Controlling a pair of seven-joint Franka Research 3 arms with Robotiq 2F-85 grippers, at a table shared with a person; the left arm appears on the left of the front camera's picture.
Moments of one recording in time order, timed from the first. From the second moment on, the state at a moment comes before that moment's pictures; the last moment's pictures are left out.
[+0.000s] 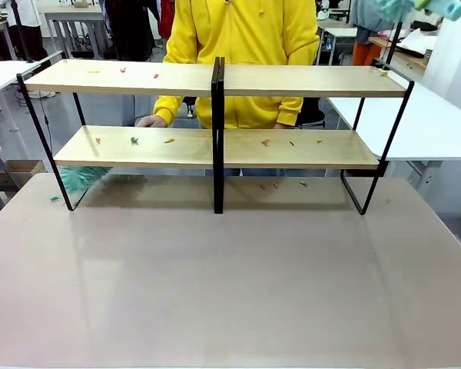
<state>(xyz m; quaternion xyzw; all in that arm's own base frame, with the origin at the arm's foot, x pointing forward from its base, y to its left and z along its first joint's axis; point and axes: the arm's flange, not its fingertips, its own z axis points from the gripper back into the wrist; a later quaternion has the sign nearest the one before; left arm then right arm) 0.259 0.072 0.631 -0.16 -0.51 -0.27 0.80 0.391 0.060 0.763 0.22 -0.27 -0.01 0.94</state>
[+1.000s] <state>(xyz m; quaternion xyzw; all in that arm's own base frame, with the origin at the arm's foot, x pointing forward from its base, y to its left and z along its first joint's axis) 0.259 0.072 0.630 -0.16 -0.51 -0.27 0.80 0.355 -0.016 0.780 0.37 -0.19 0.30 0.86</state>
